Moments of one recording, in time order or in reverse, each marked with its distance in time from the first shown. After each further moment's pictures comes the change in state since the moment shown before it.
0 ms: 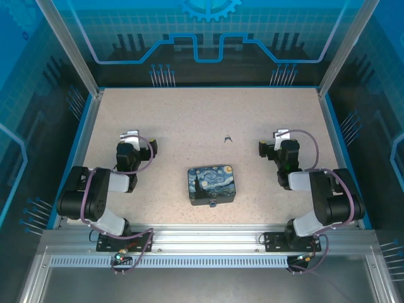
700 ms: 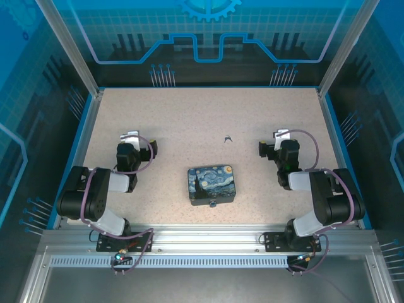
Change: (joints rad) left arm 0.000 0.000 0.000 -0.016 0.000 0.000; right arm 0.000 0.000 0.000 0.000 0.000 0.000
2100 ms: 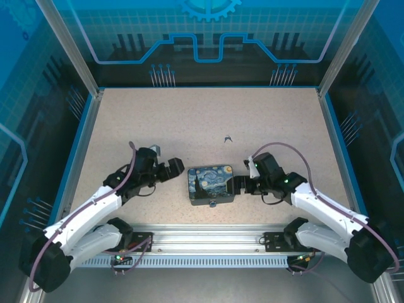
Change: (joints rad) left arm -0.498 -0.623 0.230 -1.260 0.172 -0.771; right arm 0.517 -0.517 0.144 -1.192 -0.420 0.628
